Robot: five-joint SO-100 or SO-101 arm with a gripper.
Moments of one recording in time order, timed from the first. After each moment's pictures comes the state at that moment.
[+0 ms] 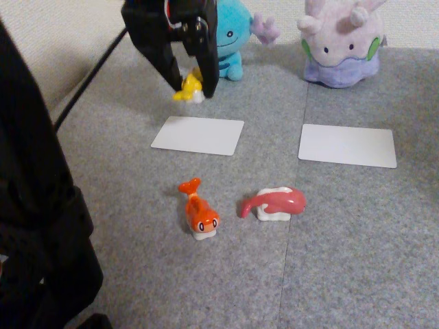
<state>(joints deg) 11.4 84.6 93.3 65.5 78.8</state>
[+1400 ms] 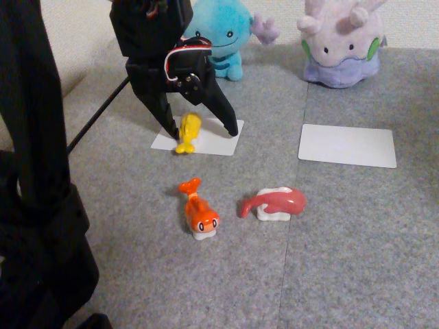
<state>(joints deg) 6.5 72.5 91.9 58.4 82.0</state>
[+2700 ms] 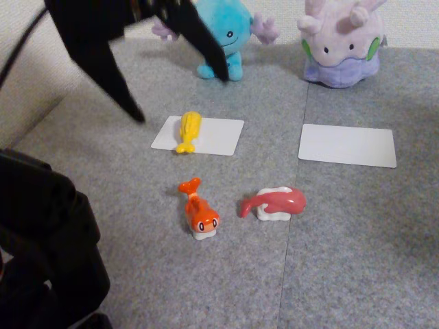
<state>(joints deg) 23.3 130.5 123.0 91.2 30.2</state>
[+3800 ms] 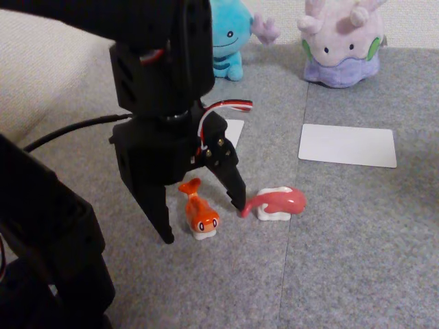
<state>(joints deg) 31.6 110.8 139.7 65.1 17.1</state>
